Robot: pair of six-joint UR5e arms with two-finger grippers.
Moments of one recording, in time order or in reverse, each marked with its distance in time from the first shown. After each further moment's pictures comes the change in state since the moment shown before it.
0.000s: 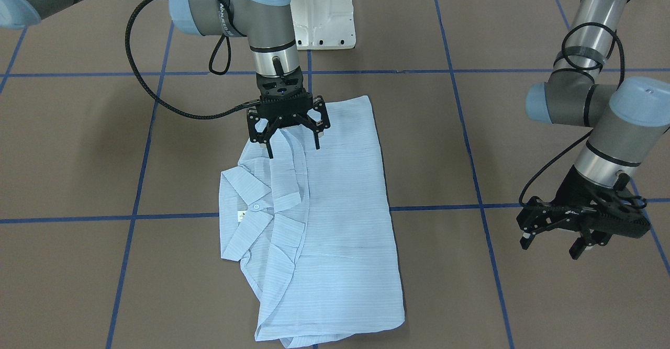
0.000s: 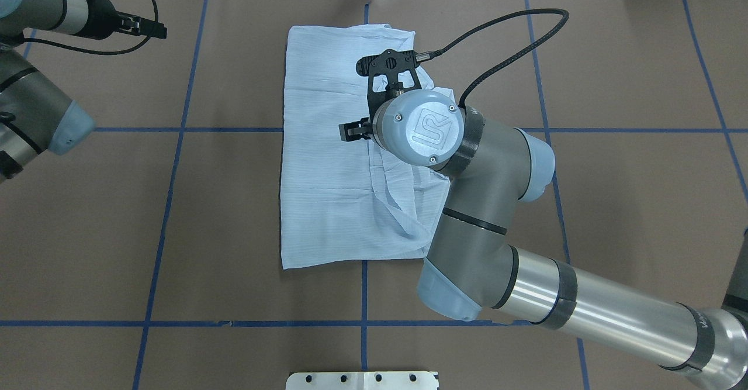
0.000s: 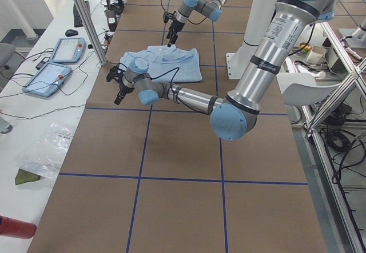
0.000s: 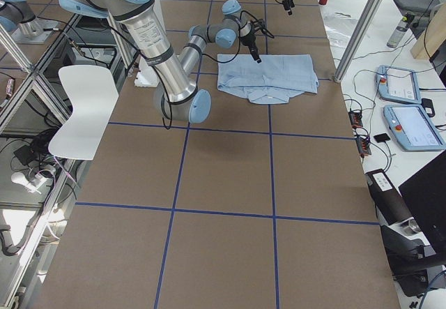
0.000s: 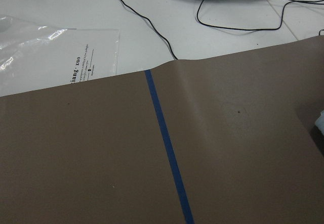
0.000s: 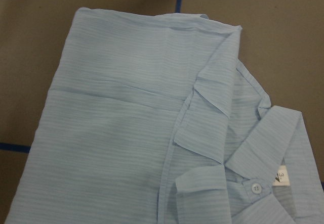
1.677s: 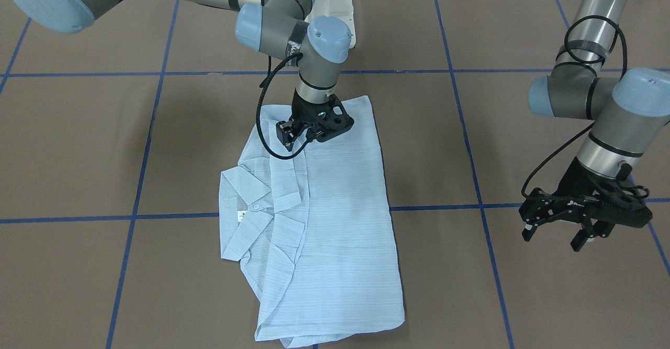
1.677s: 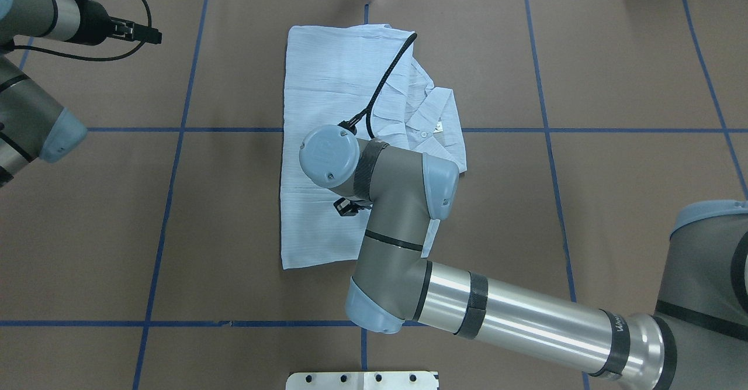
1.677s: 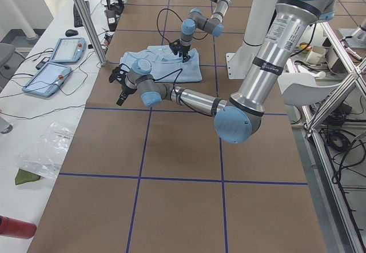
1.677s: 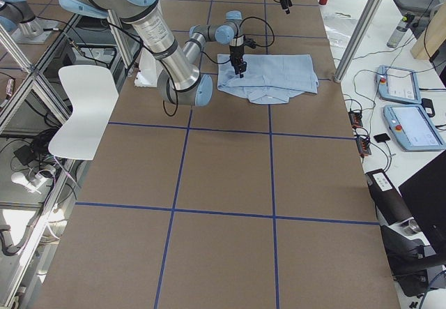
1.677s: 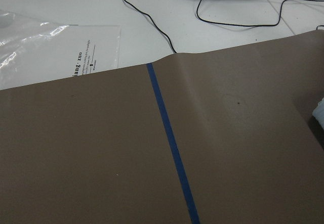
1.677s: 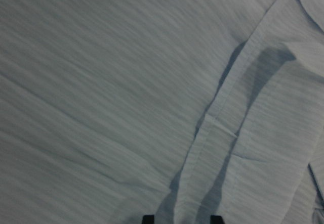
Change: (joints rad) left arm 0.002 0.037 -0.043 -0.002 -0.001 -0.001; right arm -0.095 0.181 -0.287 -0.336 0.159 -0.365
